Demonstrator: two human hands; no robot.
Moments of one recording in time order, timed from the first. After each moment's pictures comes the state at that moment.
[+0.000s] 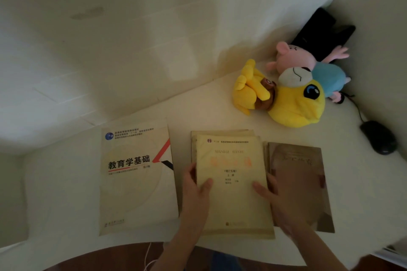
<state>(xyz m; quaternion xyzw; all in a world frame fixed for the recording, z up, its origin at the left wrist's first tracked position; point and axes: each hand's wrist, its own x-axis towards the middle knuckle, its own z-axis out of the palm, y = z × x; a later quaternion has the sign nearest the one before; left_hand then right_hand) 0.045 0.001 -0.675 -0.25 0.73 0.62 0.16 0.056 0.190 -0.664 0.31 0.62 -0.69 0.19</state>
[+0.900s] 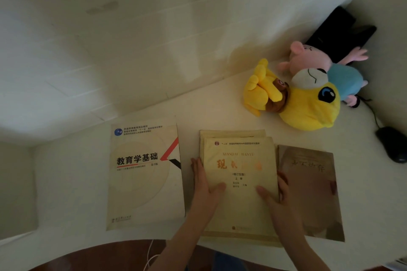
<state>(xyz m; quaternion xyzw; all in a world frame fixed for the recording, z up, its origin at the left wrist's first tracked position) 0.035 0.001 -0.682 -0.20 0.74 0.59 0.27 0.067 0.175 -0.679 0.32 0.76 -0.56 0.12</state>
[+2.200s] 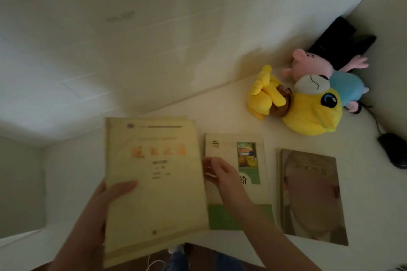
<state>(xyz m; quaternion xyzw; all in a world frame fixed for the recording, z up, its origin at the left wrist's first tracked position) 0.049 -0.154 -0.562 -0.37 0.57 0.72 0.17 0.007 0.064 -0.650 0.24 0.60 -0.72 0.26</state>
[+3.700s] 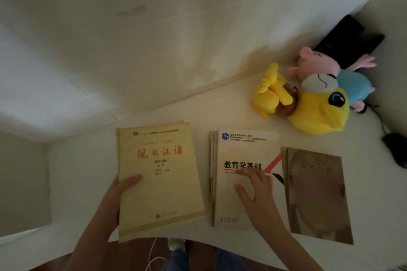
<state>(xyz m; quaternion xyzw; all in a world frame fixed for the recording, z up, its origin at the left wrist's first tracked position) 0.040 -0.189 -0.643 -0.37 0.55 0.73 0.19 0.053 0.109 -0.661 0.07 0.90 -0.42 0.11</state>
